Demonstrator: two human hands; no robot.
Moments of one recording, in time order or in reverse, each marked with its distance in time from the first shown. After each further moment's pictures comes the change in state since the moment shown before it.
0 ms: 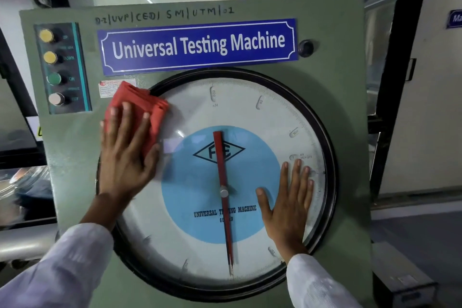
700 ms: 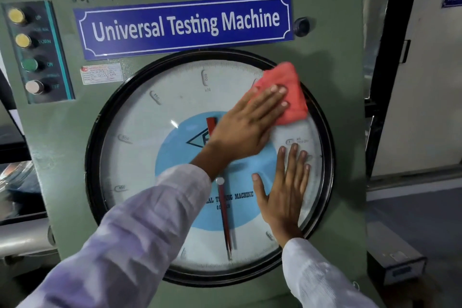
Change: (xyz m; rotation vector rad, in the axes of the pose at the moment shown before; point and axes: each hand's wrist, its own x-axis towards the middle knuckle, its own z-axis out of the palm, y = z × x) left_hand 0.085 0.188 0.080 -0.141 -0.144 0.586; right_hand 0.001 -0.006 0.004 0.048 0.050 0.016
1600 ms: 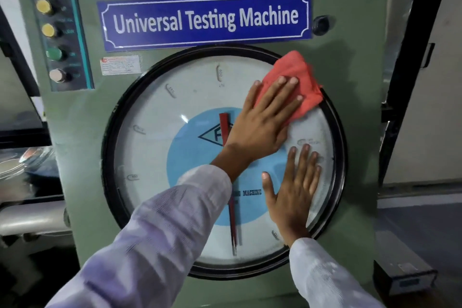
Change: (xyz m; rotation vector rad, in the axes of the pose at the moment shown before) left_hand 0.001 0.017 0.006 0.043 0.044 -0.181; right_hand -0.001 0.004 -0.002 -0.062 -0.008 -0.027
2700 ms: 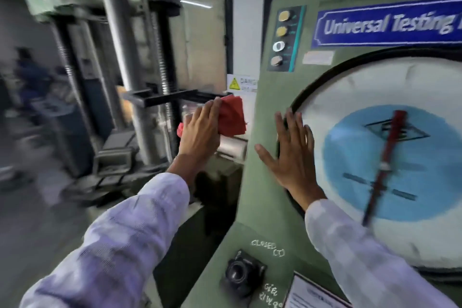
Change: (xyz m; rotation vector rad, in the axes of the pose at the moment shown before) left_hand -0.279 -0.092 -0.353 0.493 -0.422 -0.995; right_hand -0.053 -0.290 -0.105 0.656 -0.406 -0.597
